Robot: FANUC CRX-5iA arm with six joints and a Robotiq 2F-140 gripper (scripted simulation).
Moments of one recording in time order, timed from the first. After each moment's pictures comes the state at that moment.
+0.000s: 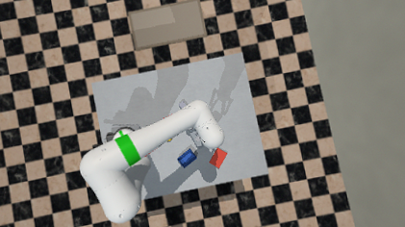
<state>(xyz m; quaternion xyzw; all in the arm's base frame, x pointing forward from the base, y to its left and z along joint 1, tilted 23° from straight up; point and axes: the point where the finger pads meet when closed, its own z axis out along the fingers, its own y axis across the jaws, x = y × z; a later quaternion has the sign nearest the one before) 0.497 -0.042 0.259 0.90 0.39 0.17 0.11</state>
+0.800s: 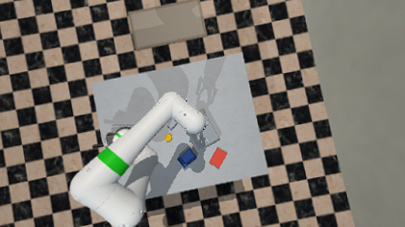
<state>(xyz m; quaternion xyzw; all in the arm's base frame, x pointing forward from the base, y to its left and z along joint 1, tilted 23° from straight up) 0.430 0.037 0.224 0.91 0.36 0.17 0.10</state>
